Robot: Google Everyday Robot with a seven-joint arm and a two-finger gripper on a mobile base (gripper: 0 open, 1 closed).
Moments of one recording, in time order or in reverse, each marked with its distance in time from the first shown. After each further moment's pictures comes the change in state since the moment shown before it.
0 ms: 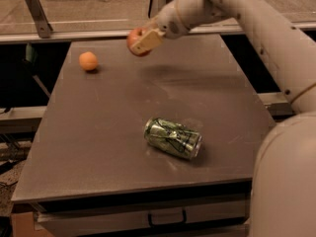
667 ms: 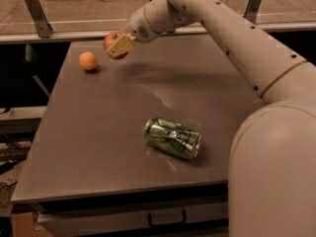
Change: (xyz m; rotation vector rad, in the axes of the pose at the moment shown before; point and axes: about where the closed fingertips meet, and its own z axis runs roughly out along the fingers) arm -0.032 0.012 0.074 -0.002 0.002 -0.015
